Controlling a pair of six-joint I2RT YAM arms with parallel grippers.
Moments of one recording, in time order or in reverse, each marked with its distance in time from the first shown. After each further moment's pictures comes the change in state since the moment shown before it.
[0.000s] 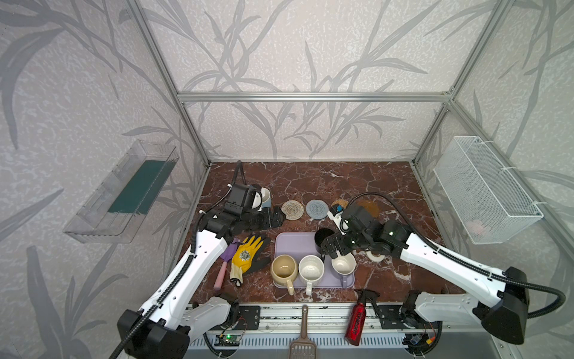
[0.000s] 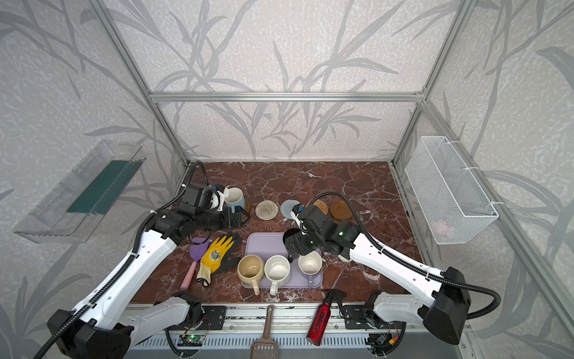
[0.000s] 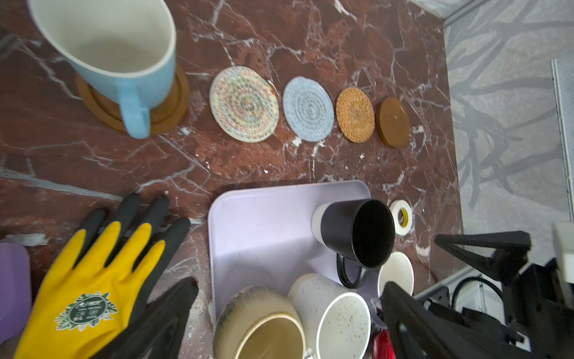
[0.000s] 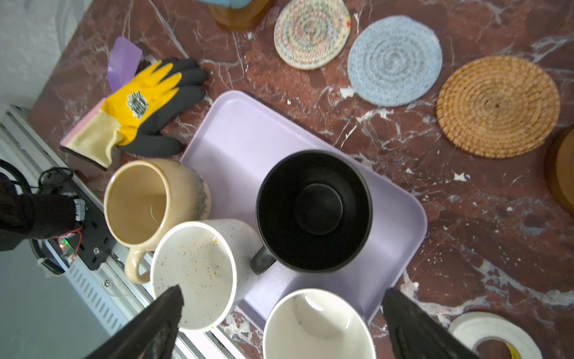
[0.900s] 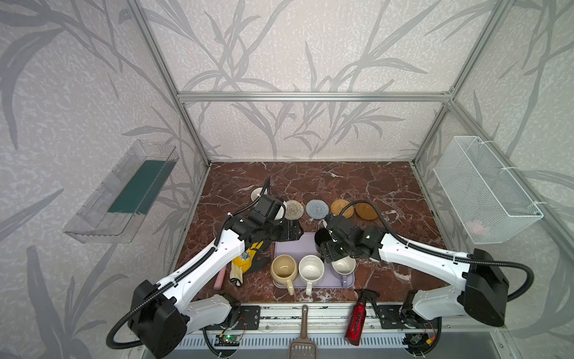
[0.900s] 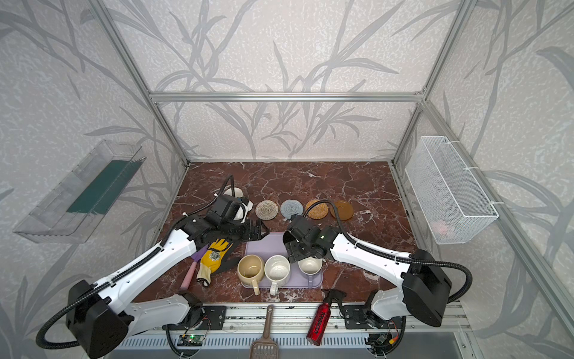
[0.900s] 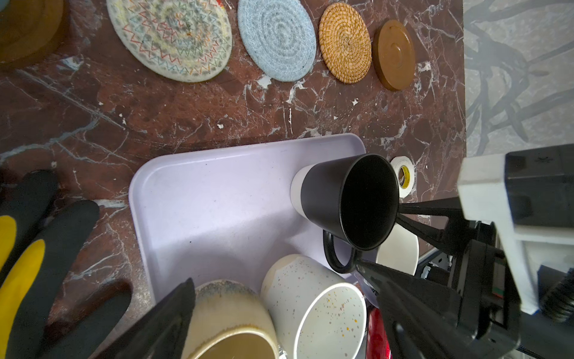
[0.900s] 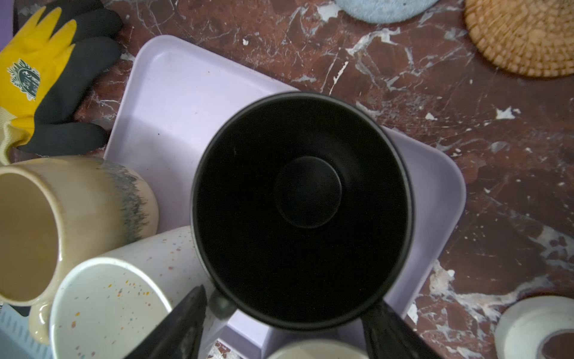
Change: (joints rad) left arm -0.192 0.092 -0.129 0.158 -0.008 -0.123; right arm 0.043 0.168 -0.070 0.103 0.075 0.135
